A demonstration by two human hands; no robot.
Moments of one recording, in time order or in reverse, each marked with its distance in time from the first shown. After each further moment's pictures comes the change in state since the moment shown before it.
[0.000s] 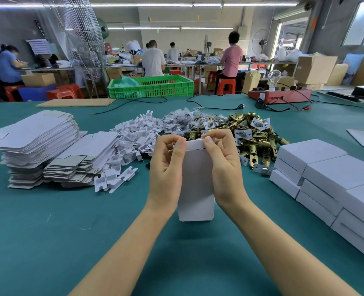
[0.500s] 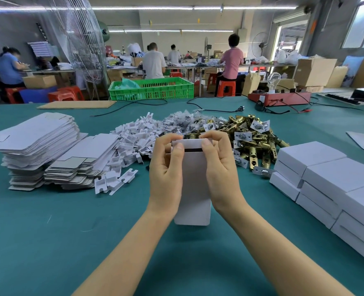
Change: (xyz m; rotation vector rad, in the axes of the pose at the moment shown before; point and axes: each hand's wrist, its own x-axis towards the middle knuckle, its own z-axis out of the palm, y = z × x) left_hand -0.002 0.002 0.001 0.037 0.034 0.007; right_hand -0.001 0.004 0.003 -0.077 -0.017 -0.017
